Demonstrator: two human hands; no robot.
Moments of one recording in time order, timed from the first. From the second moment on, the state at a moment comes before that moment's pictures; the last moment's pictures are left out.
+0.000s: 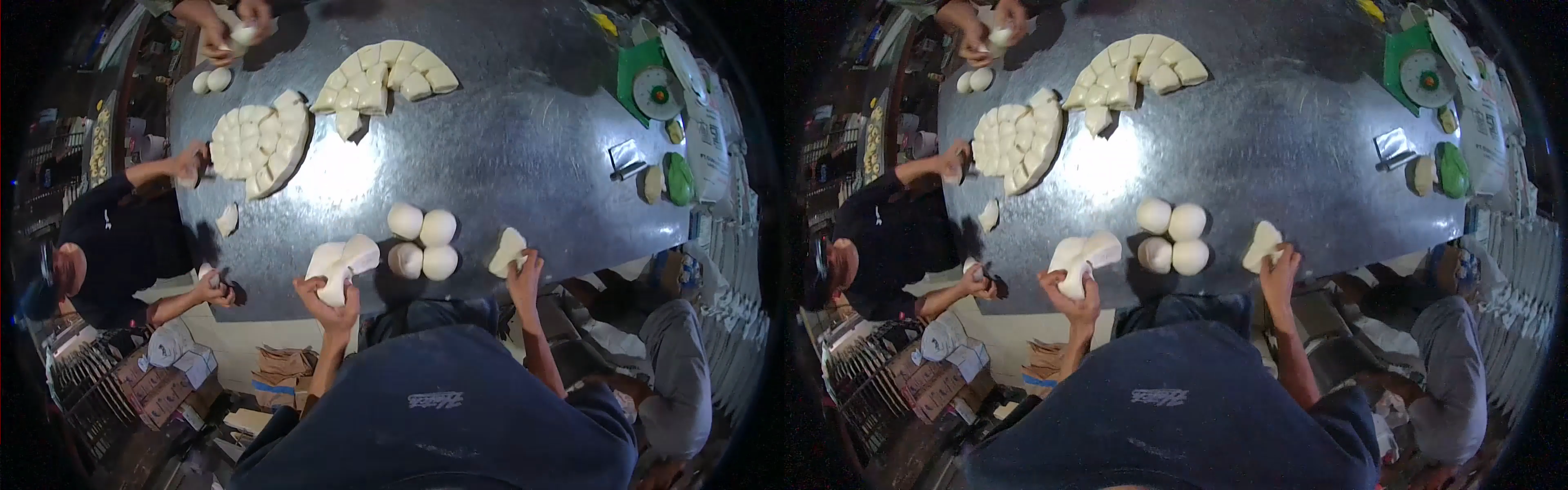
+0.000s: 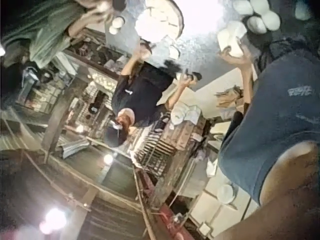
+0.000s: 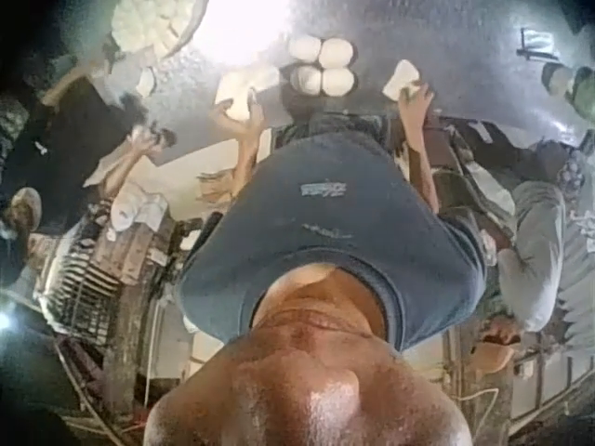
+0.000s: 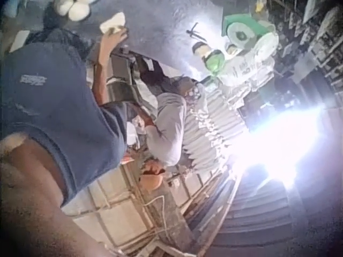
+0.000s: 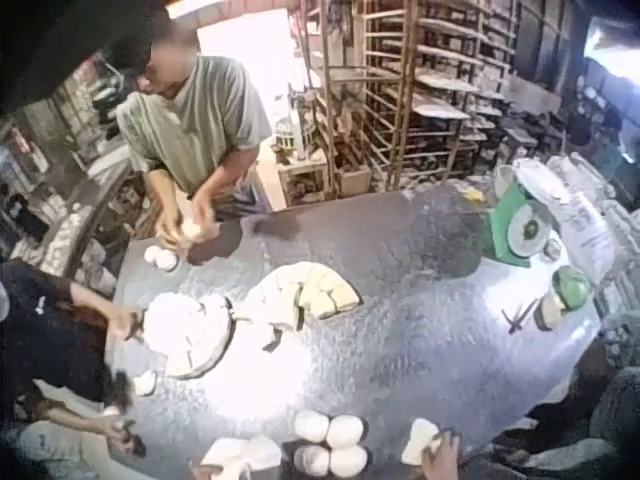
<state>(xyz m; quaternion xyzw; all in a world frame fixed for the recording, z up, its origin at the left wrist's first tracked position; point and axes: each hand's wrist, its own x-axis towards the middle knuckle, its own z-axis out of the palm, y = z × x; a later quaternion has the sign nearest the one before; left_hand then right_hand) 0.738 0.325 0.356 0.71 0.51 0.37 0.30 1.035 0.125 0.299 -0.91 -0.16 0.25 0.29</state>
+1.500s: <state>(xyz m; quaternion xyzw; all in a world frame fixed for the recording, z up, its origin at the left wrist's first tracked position) 0.698 0.297 0.254 0.85 0.35 0.39 0.01 1.004 0.142 0.248 -0.88 -0.32 -0.19 0.30</state>
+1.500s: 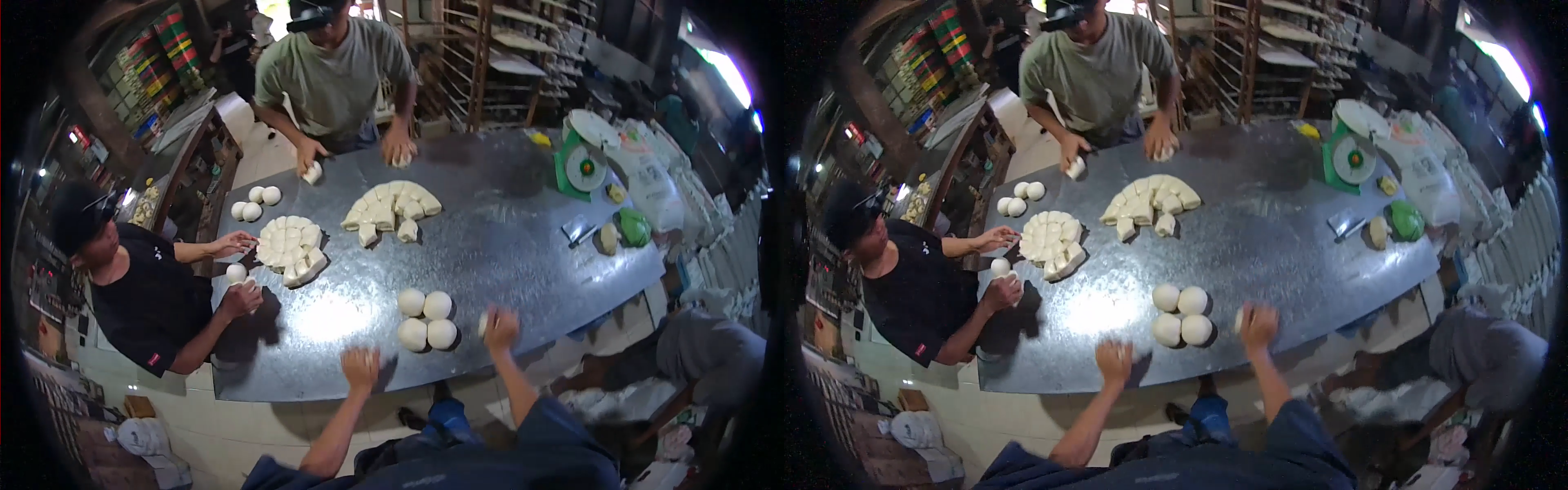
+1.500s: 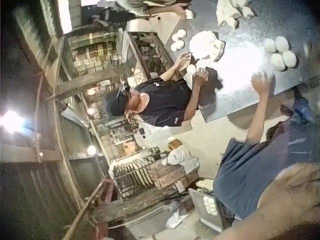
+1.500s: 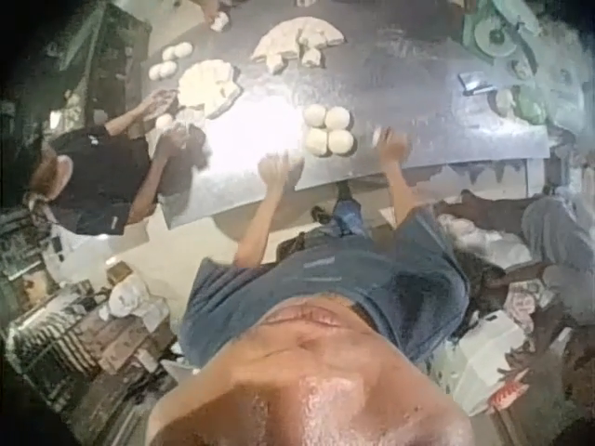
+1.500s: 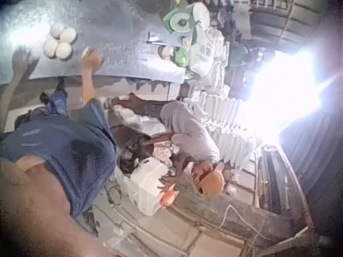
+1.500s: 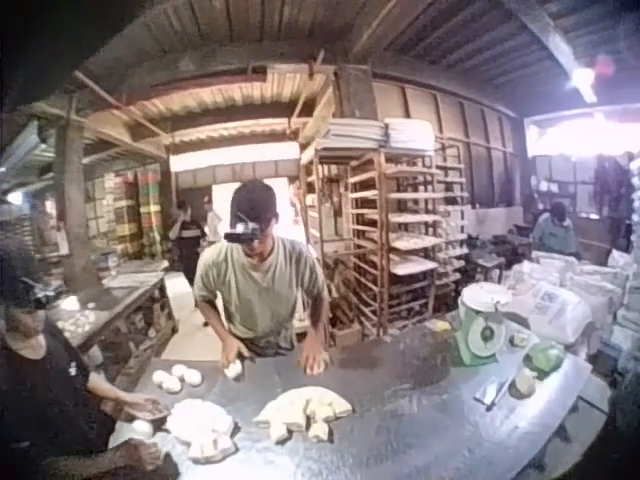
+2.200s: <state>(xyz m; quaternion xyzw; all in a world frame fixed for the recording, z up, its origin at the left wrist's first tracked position) 0.672 0.371 0.259 0.85 0.52 0.11 -0.06 1.078 0.118 0.226 -0.77 -0.58 -0.24 0.09</state>
